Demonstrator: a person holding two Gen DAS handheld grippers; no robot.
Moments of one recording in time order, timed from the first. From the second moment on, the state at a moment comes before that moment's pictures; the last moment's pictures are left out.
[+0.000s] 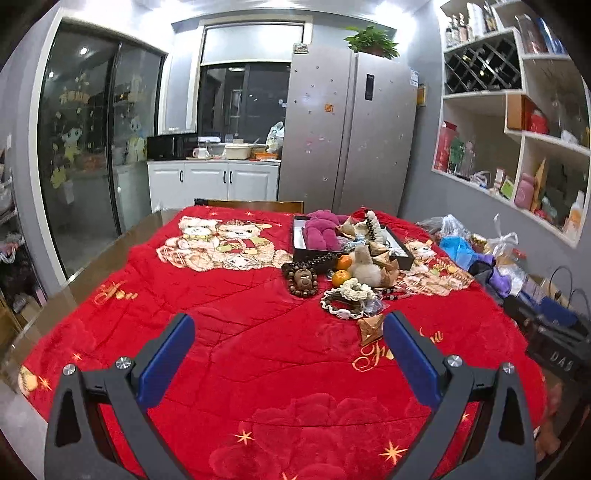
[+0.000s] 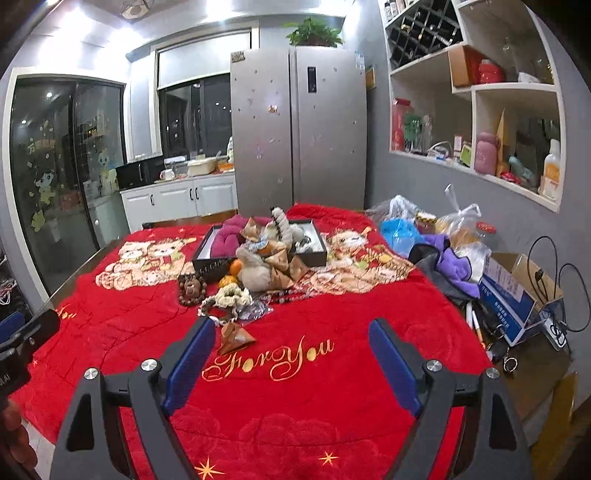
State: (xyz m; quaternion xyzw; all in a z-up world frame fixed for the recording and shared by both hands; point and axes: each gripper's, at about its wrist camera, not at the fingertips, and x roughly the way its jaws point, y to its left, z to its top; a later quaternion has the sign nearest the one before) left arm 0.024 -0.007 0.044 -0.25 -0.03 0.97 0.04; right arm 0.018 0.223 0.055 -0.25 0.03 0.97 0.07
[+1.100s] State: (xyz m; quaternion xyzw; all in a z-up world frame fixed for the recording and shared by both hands) left arm 0.046 0.011 0.067 -0.22 -0.02 0.97 0.06; right arm 0.026 0.210 0.061 -0.22 0.00 0.97 0.02
